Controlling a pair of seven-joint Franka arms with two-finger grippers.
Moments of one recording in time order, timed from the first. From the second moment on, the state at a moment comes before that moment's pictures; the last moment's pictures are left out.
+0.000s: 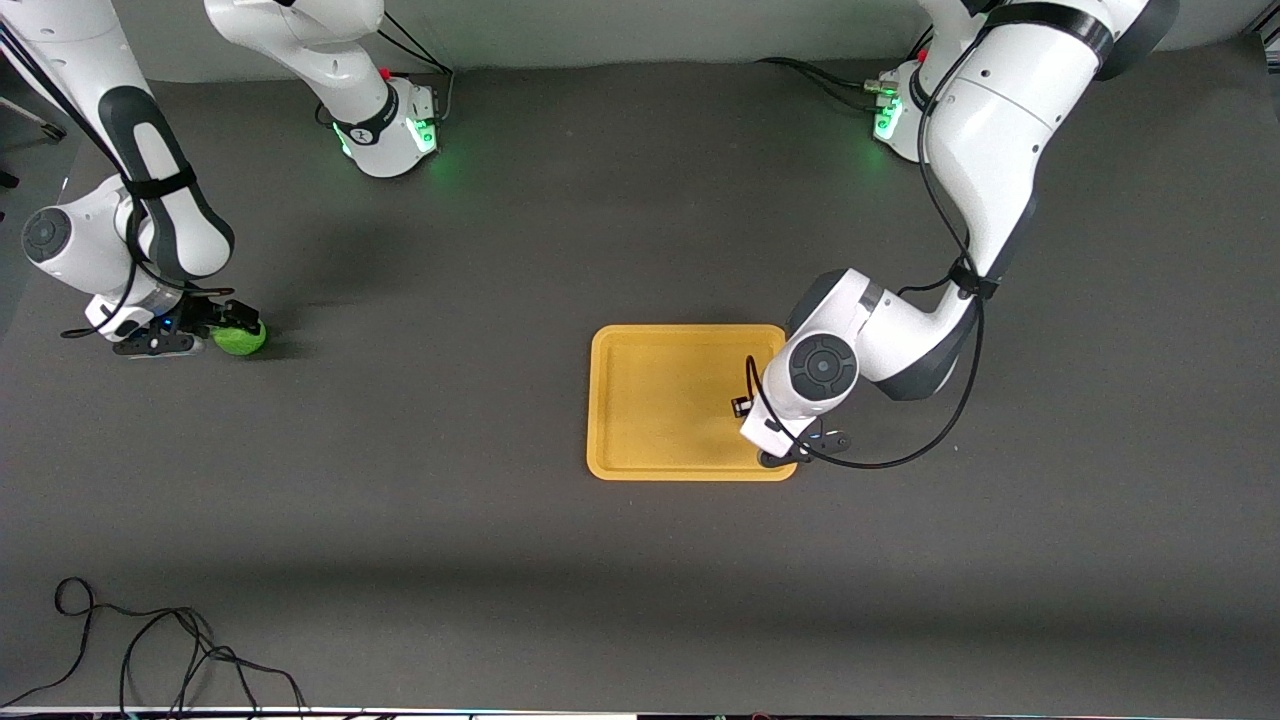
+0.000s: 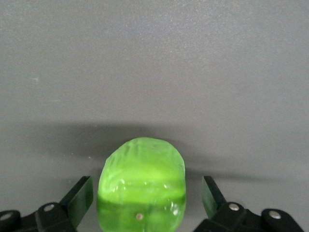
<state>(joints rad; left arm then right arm) -0.20 0.70 -0.38 -1.62 0.19 2.13 -0.85 0.06 0.25 -0.51 -2.50 0.18 2.69 -0.64</state>
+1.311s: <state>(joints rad) 0.26 0.19 -0.37 -1.55 0.10 1.68 -0.36 0.39 0.18 -0.50 -1.67 0.08 1.83 -0.31</state>
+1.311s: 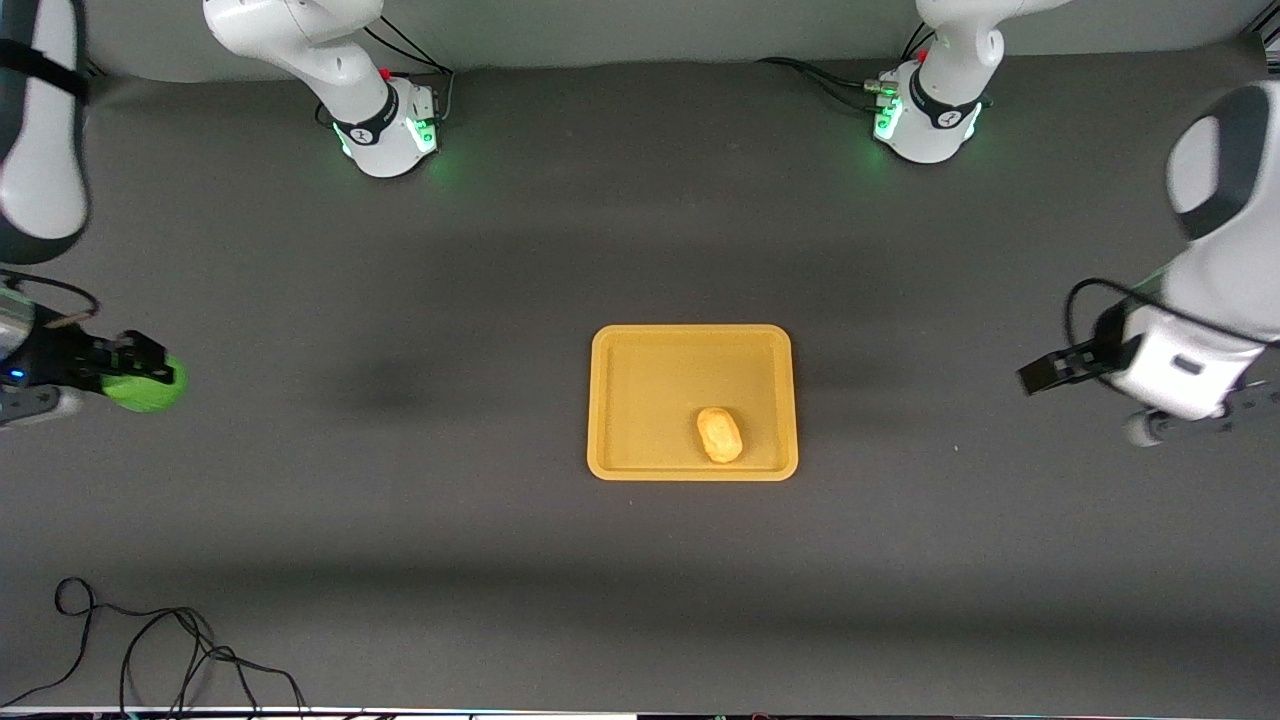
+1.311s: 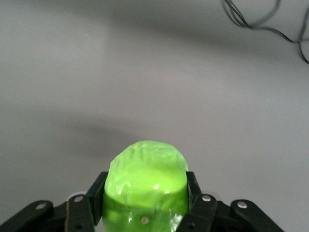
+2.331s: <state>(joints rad) 0.40 0.06 -0.31 -1.58 0.08 1.55 0.00 1.03 0.80 -0.42 -1.08 0.23 1.87 0.97</state>
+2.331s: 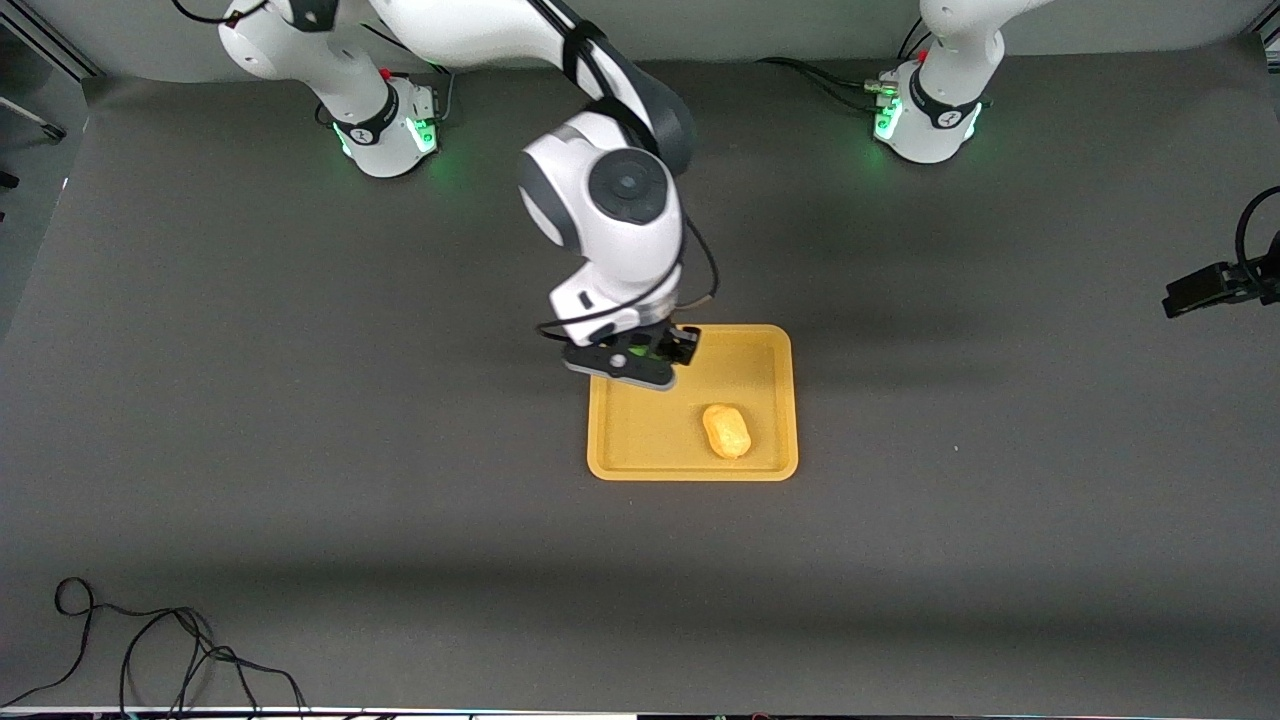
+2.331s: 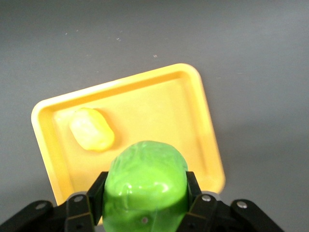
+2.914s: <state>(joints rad) 0.02 -0.01 0.05 -1.64 -0.01 1.54 0.04 0.99 1.01 -0.40 -1.09 0.24 2.10 0.97</state>
